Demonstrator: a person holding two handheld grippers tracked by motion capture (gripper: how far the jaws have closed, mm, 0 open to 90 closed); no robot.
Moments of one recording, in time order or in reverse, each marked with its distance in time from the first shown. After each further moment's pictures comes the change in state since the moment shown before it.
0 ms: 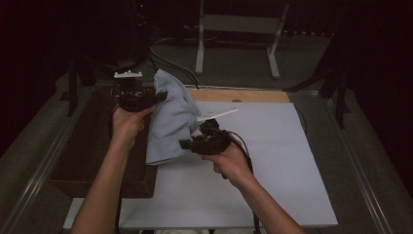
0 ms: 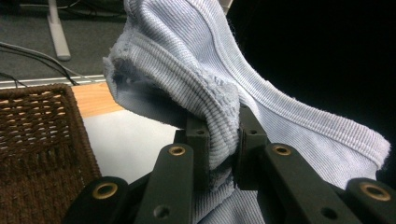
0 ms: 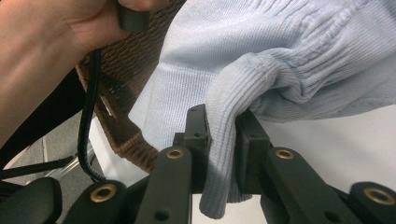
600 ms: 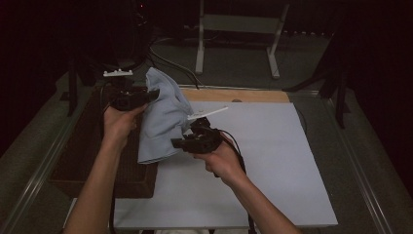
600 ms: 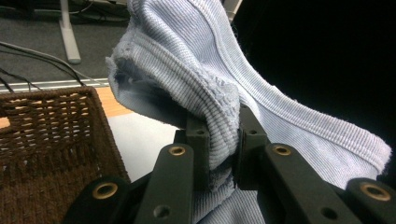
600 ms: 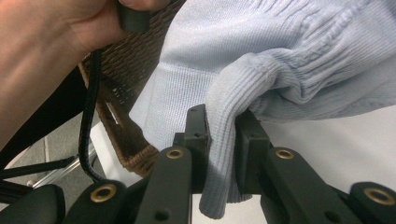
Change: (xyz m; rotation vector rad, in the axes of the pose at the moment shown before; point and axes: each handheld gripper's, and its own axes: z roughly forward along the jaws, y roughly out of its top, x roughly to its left) left arm 0.012 0.002 -0.016 -0.017 0.024 -0.007; right arm 0.012 0.010 0.013 0.000 0.009 -0.015
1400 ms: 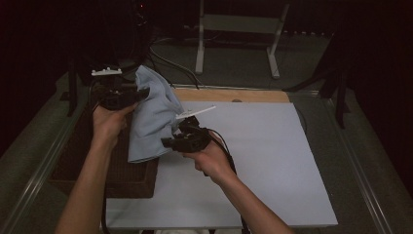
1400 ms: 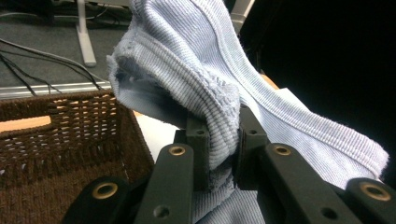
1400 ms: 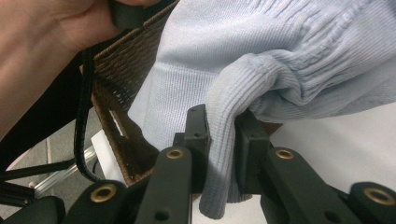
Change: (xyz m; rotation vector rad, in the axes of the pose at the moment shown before) left arm 0.014 0.002 -0.018 -0.012 0.040 0.006; right arm 0.010 0.009 0.022 -0.001 0.012 -0.003
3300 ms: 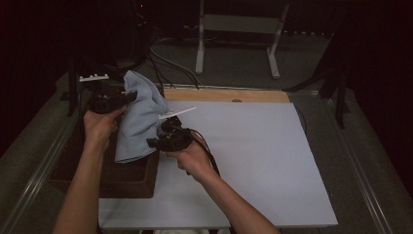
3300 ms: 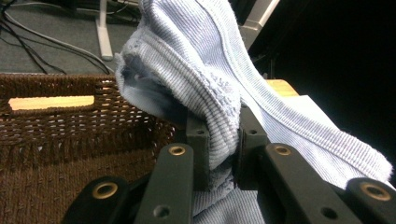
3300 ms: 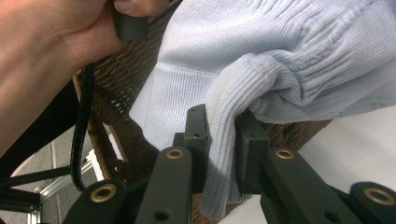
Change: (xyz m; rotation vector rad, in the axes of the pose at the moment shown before) left arm 0.042 -0.018 -0.003 -0.017 0.042 -0.075; right arm 0.007 0.007 0.048 0.014 0.017 0.027
